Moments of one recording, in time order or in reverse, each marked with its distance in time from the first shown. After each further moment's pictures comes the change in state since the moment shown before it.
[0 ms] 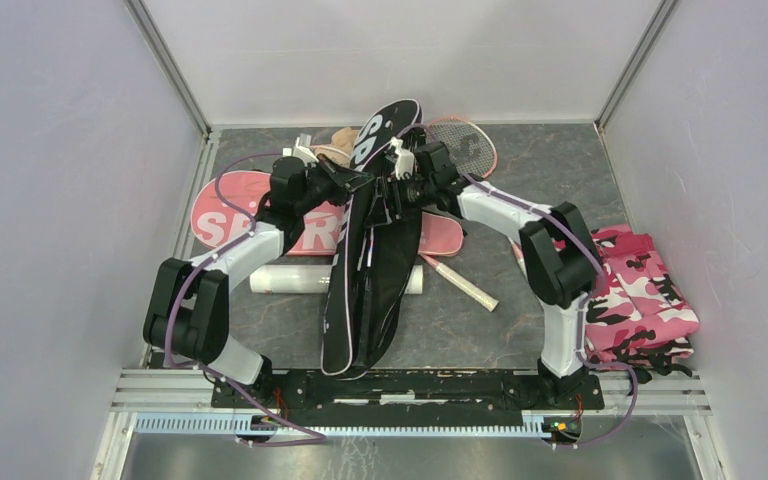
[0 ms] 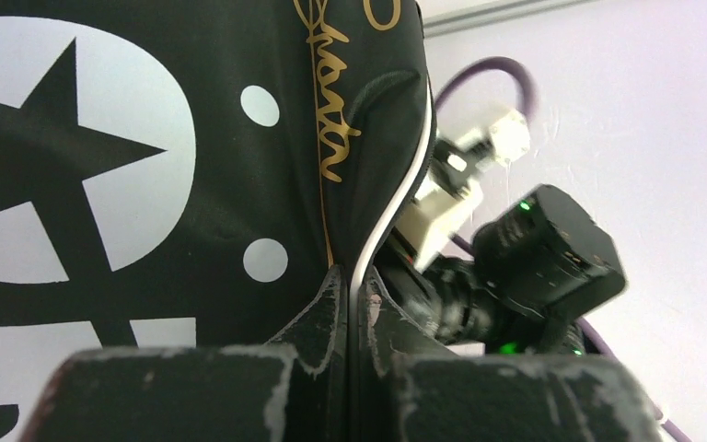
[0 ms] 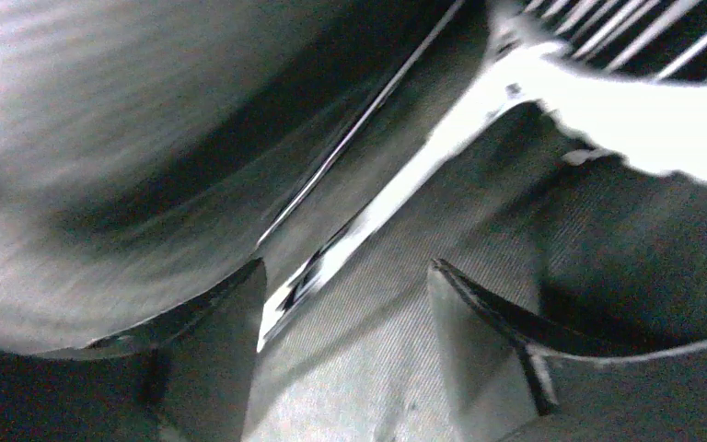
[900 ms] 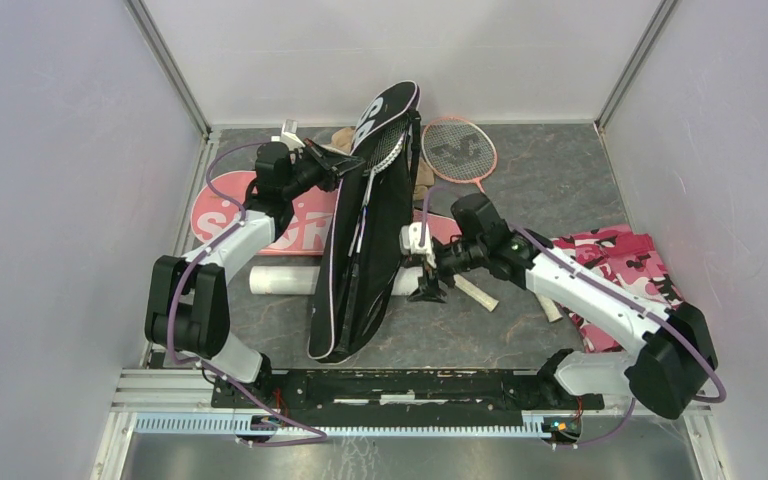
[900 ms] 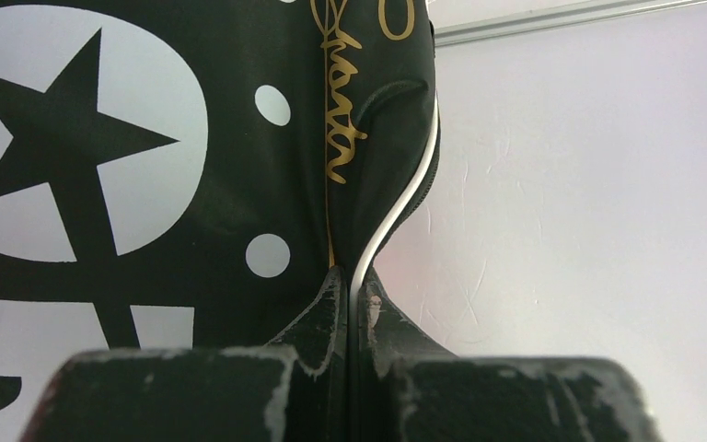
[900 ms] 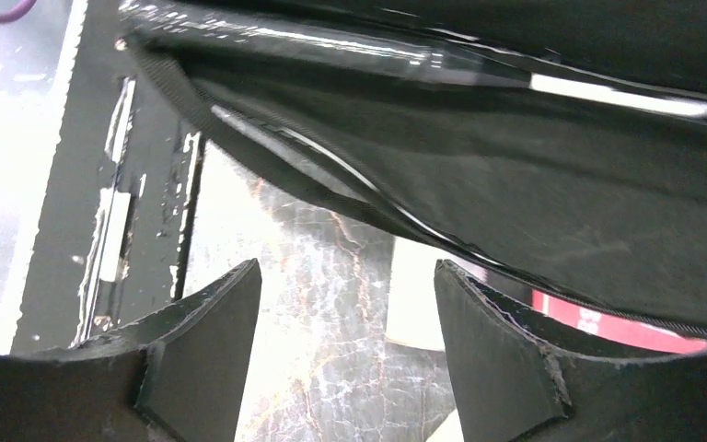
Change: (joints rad) left arm 0.089 0.026 0.100 -0.034 0.121 -0.069; right arm 0.131 -0.747 -0.511 -0.272 -0.130 -0.982
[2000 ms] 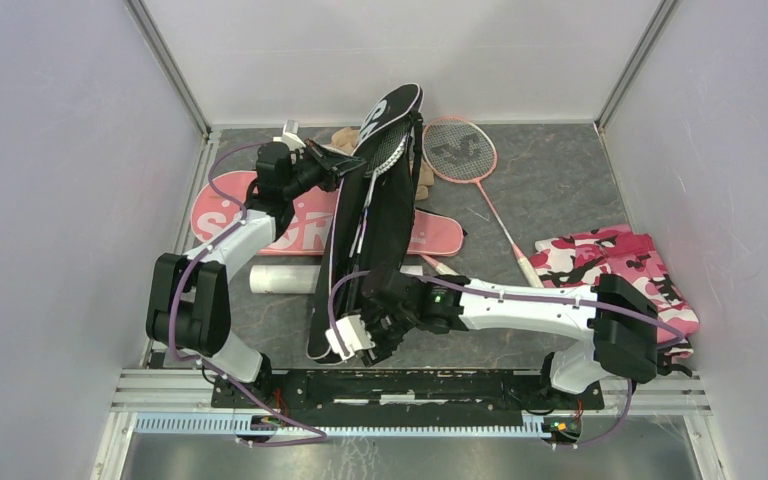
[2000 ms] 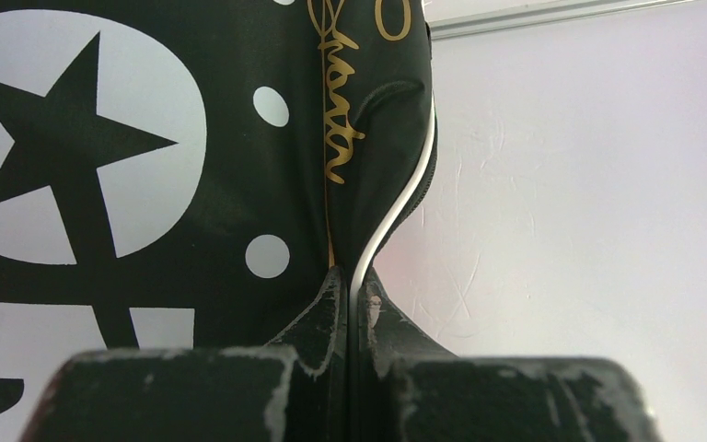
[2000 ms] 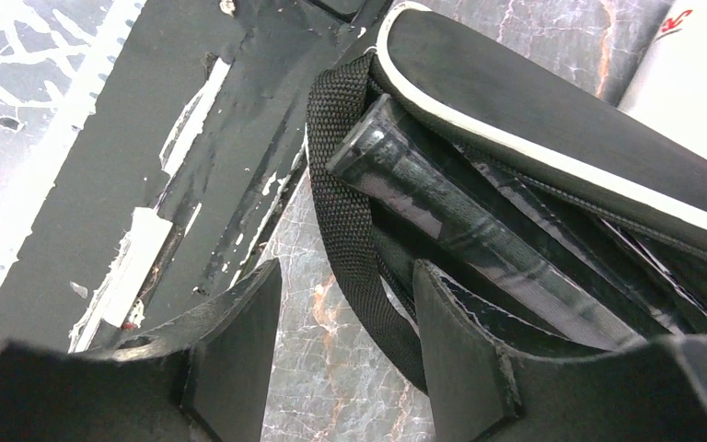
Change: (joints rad) left arm 0.000 0.014 0.000 0.017 0.021 -0.023; right arm 0.560 0.233 0.105 0.014 0.353 -0.162
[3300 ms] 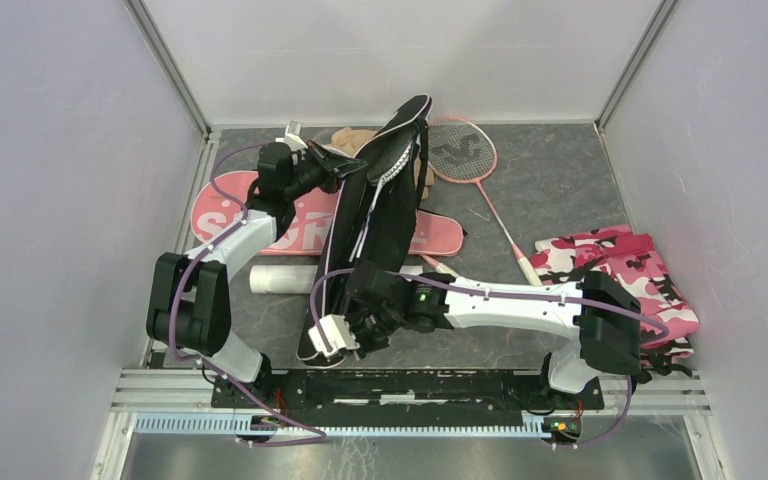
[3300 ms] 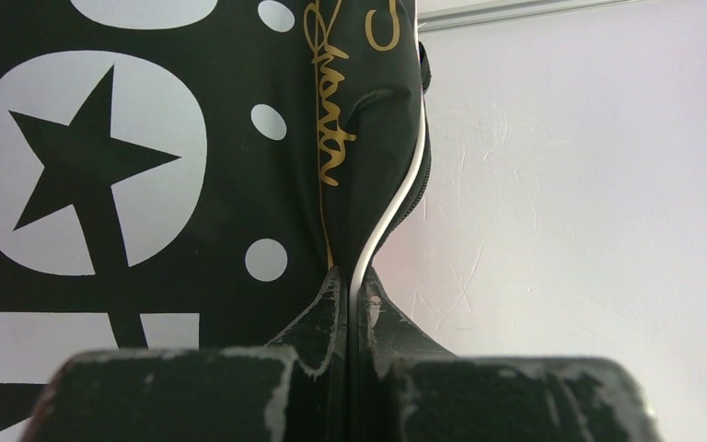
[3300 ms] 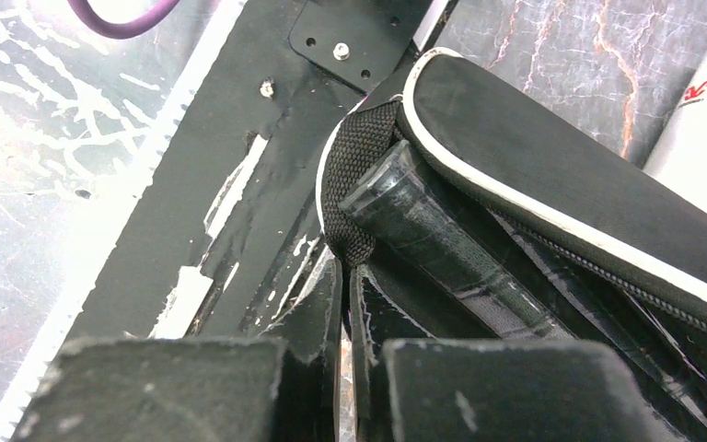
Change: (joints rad) left arm 0.000 0.003 0.000 -0.008 0.003 0.002; right arm 0.035 0.085 0.116 -0.017 -0.075 0.099
